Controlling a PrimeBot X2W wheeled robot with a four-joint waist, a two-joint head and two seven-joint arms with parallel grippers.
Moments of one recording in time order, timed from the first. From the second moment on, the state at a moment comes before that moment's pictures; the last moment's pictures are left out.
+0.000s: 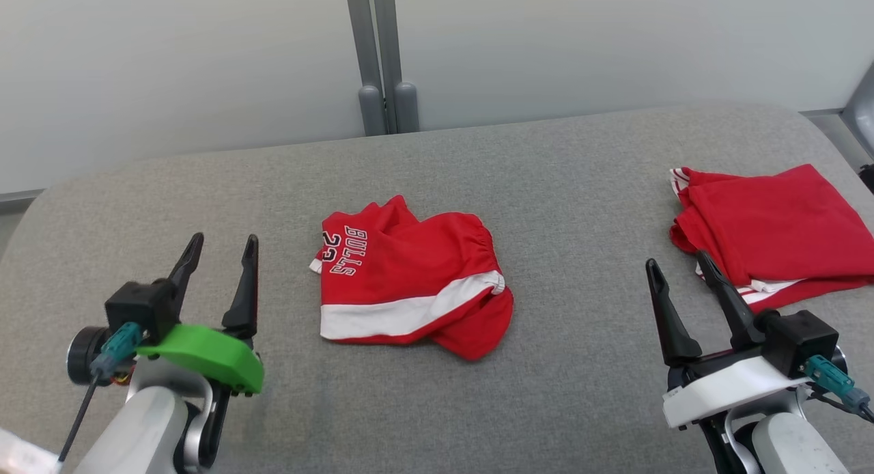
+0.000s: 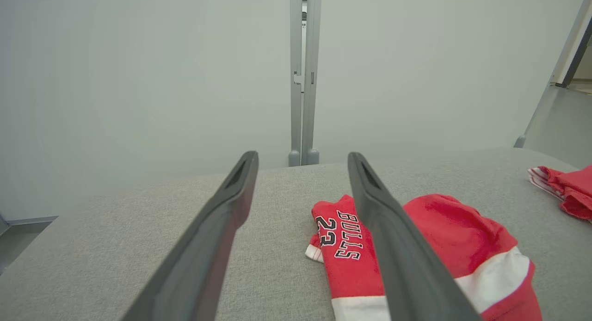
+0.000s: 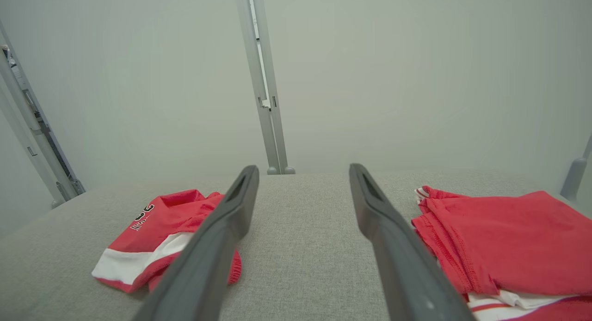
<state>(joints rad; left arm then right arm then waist) -0.36 0.39 -0.51 0.36 -0.64 0.10 -0.26 -0.07 -0.19 0.15 0.12 0.31 0.13 -0.26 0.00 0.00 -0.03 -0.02</state>
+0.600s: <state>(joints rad) 0.03 0.30 -0.25 0.04 -0.50 0.14 -0.26 -0.05 -0.18 0.14 0.12 0.32 0.13 -0.26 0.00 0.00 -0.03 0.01</state>
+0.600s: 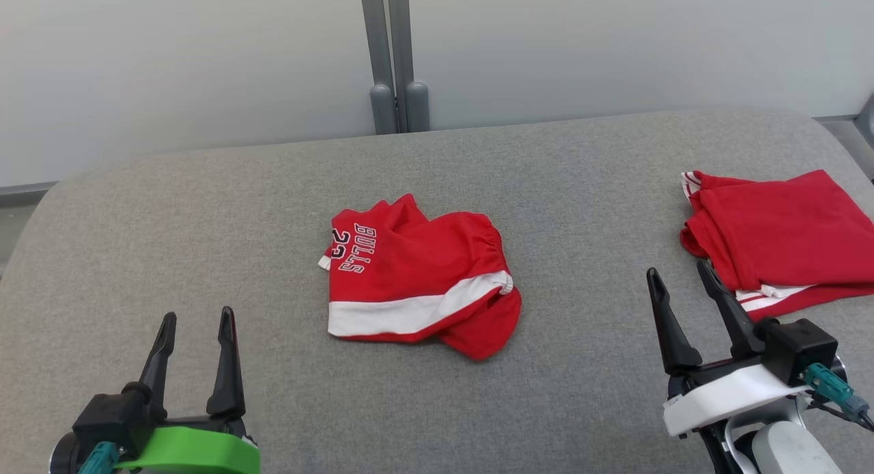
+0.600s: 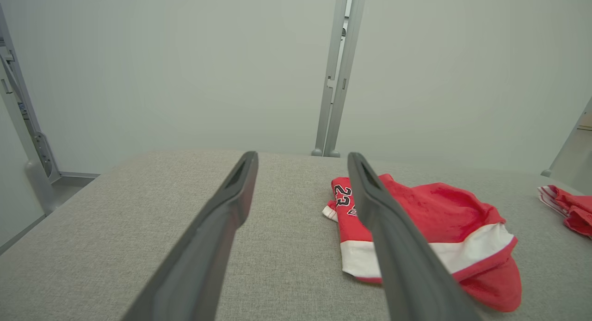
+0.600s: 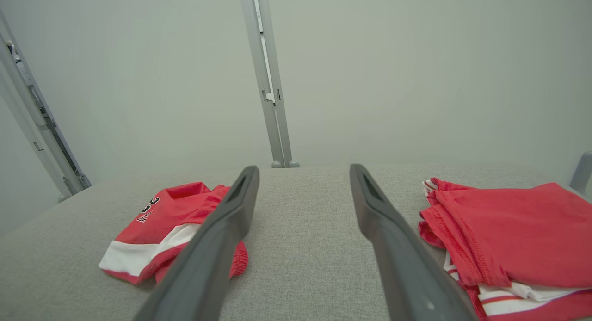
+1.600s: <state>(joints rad) 0.05 0.20 -0.18 0.09 -0.39 0.01 -0.26 -0.25 -0.28 0.34 0.33 0.38 0.13 -0.09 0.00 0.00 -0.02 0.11</state>
